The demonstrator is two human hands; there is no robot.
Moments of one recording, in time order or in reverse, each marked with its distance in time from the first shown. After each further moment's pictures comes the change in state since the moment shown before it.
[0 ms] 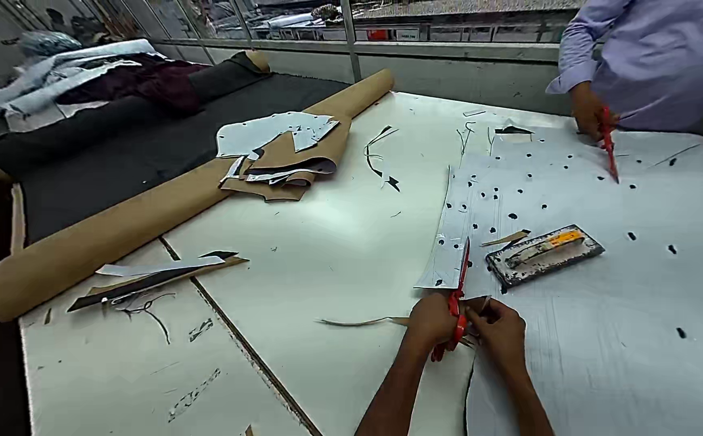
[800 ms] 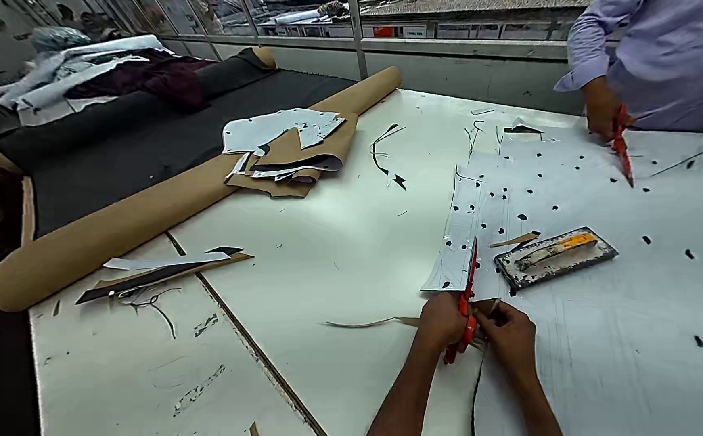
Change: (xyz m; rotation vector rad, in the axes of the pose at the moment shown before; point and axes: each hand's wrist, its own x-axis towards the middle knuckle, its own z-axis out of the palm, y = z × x) left_hand 0.004 0.002 0.003 -0.042 0.012 0.008; right_hand -0.001 -0.001 0.000 -0.023 0.013 -0.011
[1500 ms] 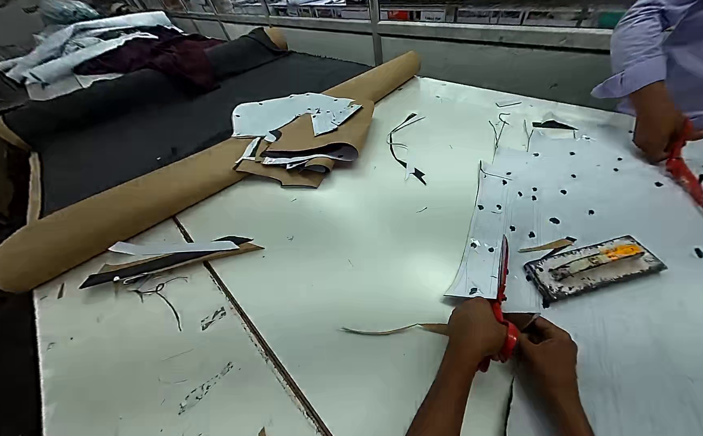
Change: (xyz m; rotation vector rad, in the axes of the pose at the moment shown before) left_hand -0.008 0.014 -0.010 0.058 -0.030 0.060; right_hand -0.002 0.008 -0.001 -0.032 0.017 -0.050
